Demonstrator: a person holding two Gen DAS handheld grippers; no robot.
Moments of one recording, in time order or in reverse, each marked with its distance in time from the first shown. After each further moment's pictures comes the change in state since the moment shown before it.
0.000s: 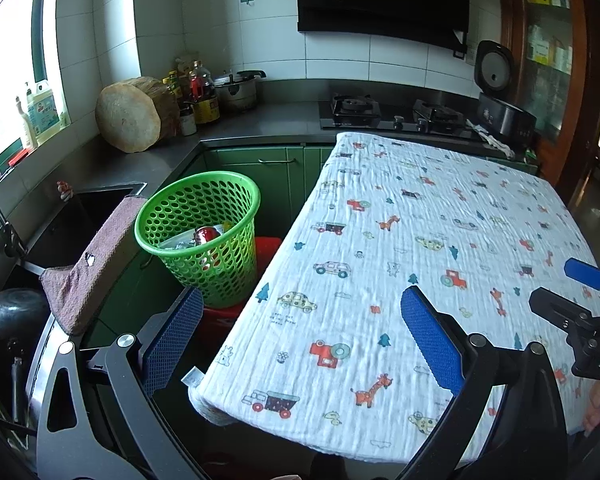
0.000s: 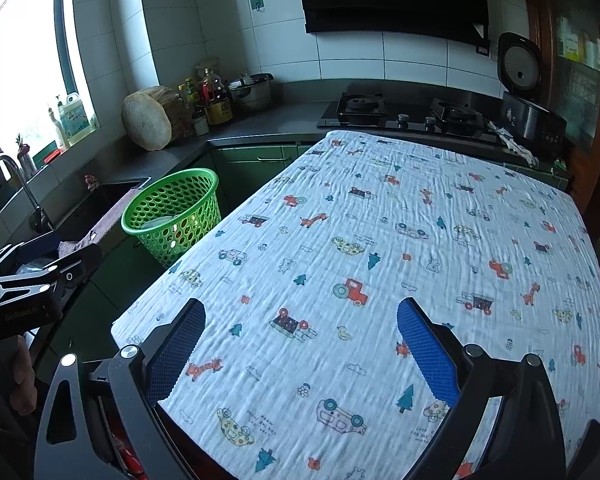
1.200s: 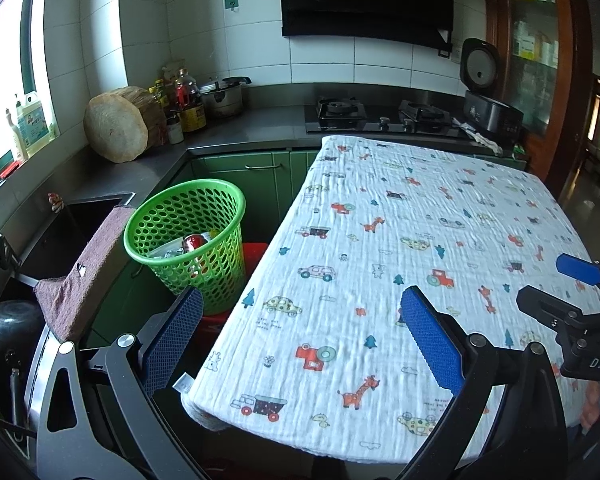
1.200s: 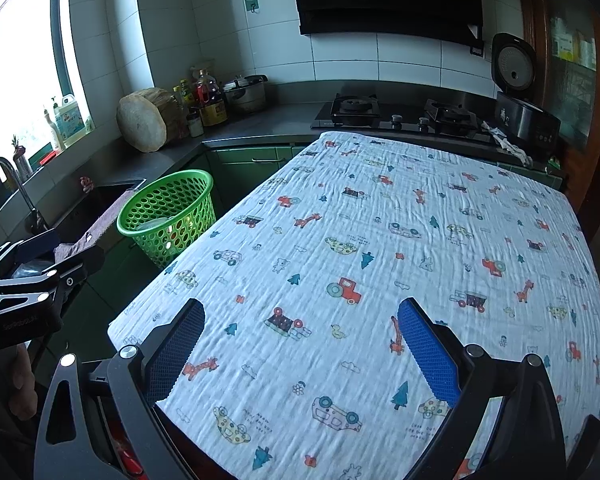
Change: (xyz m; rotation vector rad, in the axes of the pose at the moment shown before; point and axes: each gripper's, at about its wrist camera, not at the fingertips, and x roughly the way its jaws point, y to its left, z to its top) left arm -0.006 -0.014 0.001 0.033 -0.022 -0.035; right arm -0.002 -0.005 -0.003 0.005 -0.006 -0.016
